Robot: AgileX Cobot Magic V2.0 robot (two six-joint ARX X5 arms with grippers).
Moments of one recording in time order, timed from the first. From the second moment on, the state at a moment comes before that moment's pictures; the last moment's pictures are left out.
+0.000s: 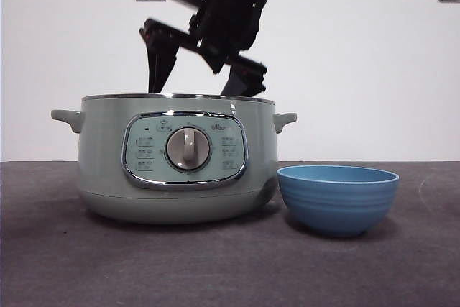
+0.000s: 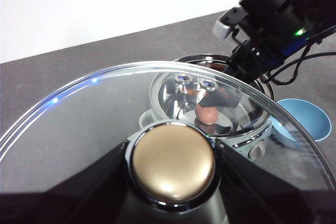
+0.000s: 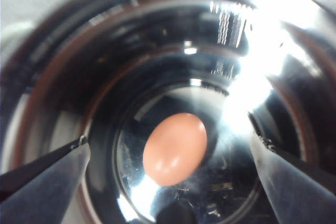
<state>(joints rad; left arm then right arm) -0.43 0.54 1.20 -1.03 -0.08 0.00 0.71 1.99 1.71 -0.60 -0.10 0.07</state>
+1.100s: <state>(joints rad) -0.43 0.54 1.20 -1.03 -0.07 0.00 0.72 2.12 1.71 -0.55 -0.10 0.10</state>
